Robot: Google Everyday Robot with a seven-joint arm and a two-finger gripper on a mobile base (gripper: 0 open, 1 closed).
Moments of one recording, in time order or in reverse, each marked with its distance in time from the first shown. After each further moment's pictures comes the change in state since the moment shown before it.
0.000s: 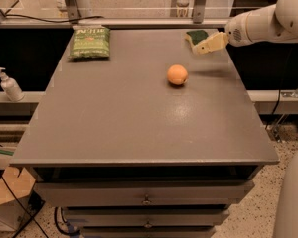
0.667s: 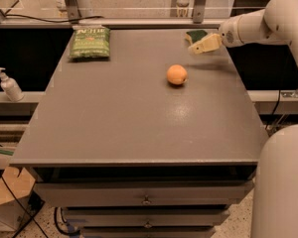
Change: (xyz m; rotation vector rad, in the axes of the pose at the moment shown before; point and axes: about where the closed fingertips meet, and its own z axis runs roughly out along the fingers) arm 0.002 -0.016 0.038 -0.019 -0.024 -0.005
